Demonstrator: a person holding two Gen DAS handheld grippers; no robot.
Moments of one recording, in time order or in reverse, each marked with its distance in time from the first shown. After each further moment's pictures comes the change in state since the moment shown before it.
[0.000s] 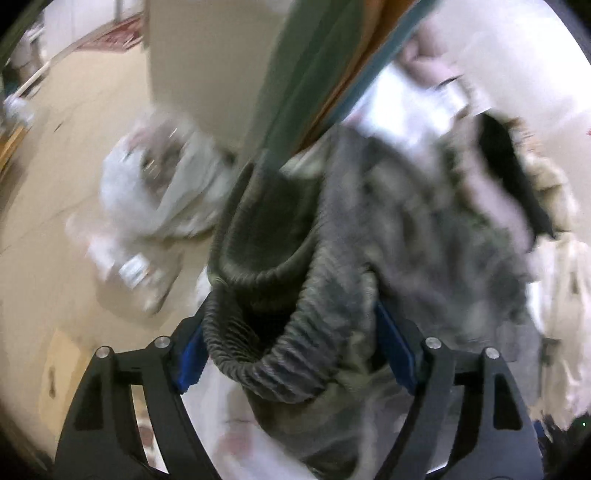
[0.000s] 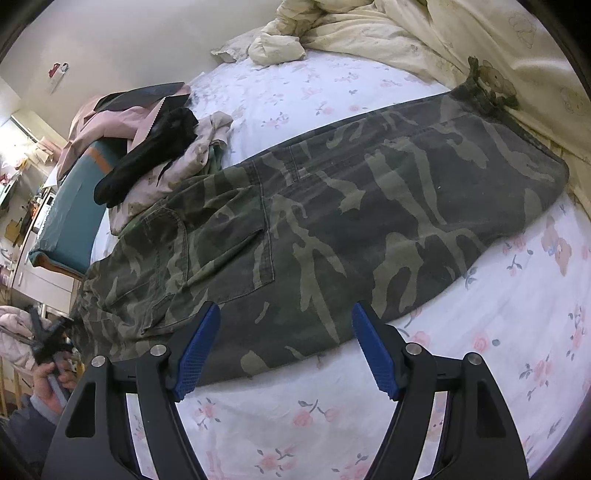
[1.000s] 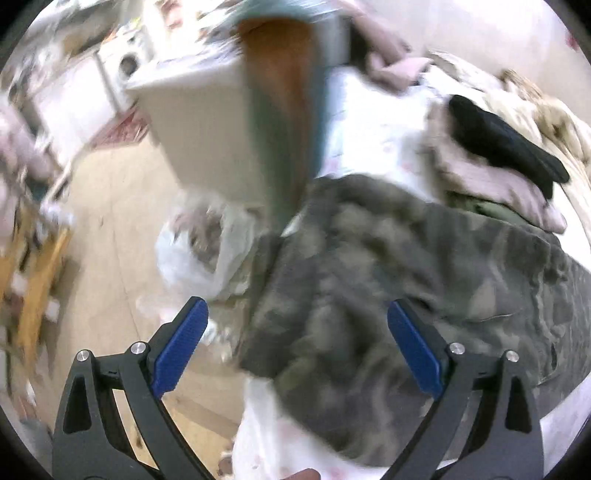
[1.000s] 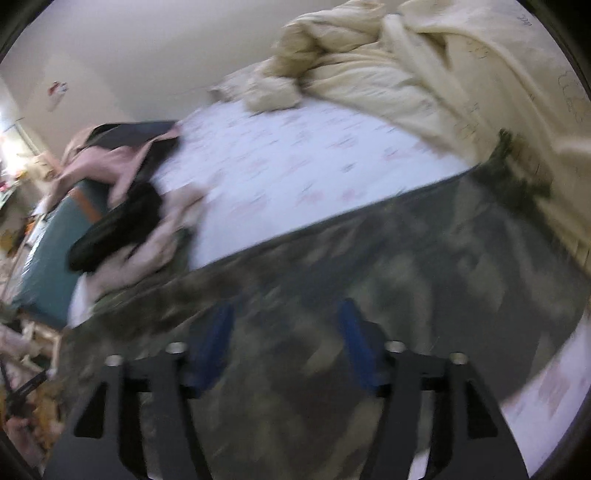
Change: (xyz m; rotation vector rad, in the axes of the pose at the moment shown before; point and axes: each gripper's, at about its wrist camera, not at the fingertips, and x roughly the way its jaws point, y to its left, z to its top) left arm -0.063 -0.039 -0.005 0.247 -0.181 0.221; right arm 0.036 -0.023 0.108 -0.053 -0.134 0.003
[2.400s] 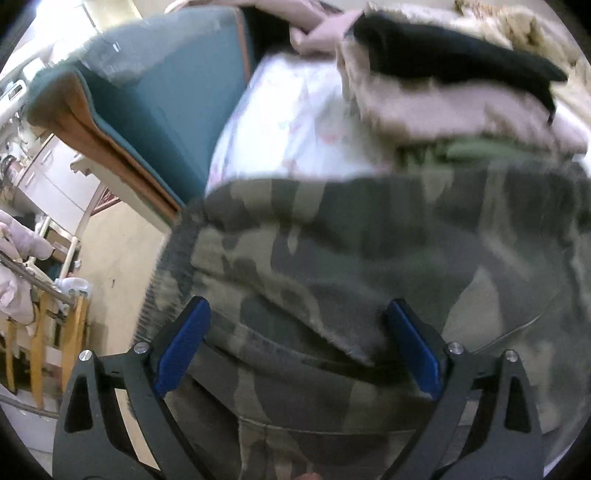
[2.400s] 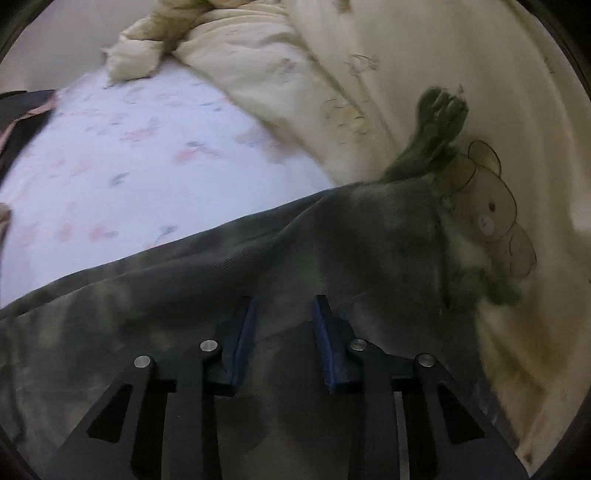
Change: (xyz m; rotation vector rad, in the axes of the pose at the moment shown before) left arm 0.071 -0.137 -0.003 0.335 -0.018 0.152; right arm 0.097 -0.181 0.091 -0.049 0.108 -0.483
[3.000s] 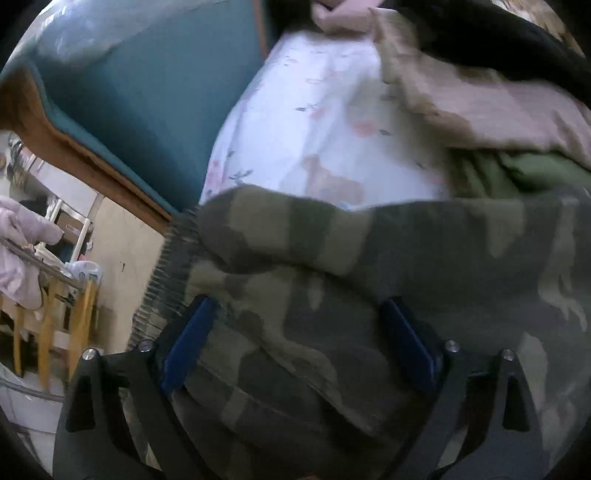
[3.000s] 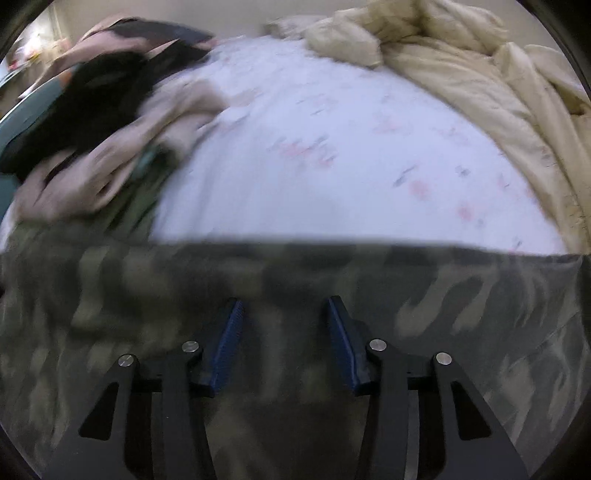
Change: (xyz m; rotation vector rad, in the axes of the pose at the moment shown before) left arm 0.047 0.001 0.031 -0.057 0.036 0.070; right arm -0.043 0.233 -0.064 -0.307 -0.076 0.278
